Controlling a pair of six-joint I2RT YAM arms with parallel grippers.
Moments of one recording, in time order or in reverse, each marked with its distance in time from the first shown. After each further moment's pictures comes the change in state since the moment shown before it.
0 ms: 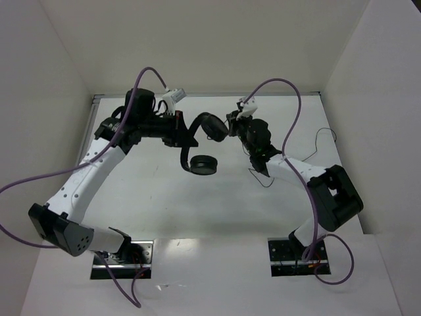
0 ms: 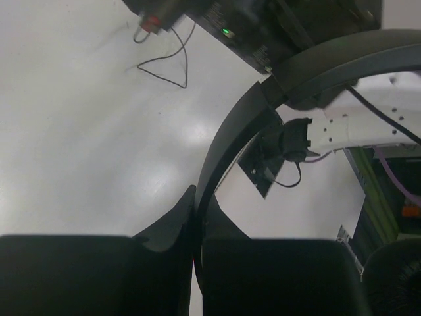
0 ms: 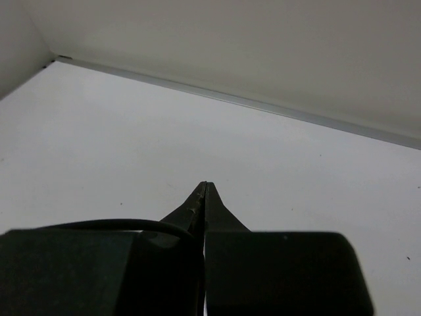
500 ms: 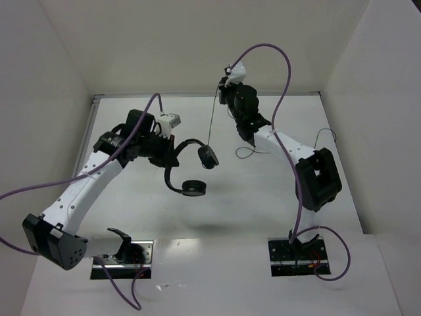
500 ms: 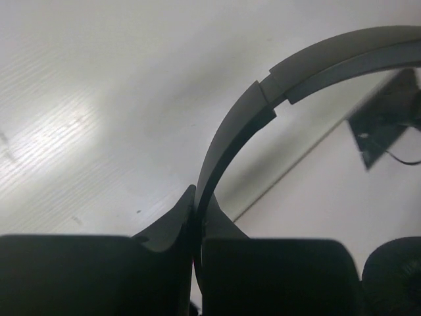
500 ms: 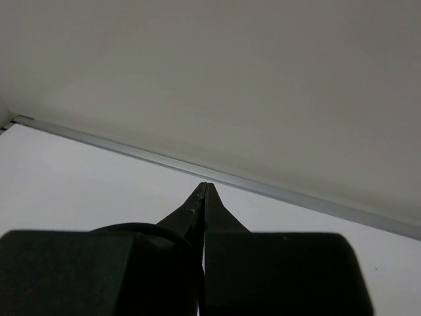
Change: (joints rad) left arm 0.000 -0.151 -0.227 -0.162 -0.245 0.212; right arm -0.006 0.251 0.491 -0.176 0.096 -0.107
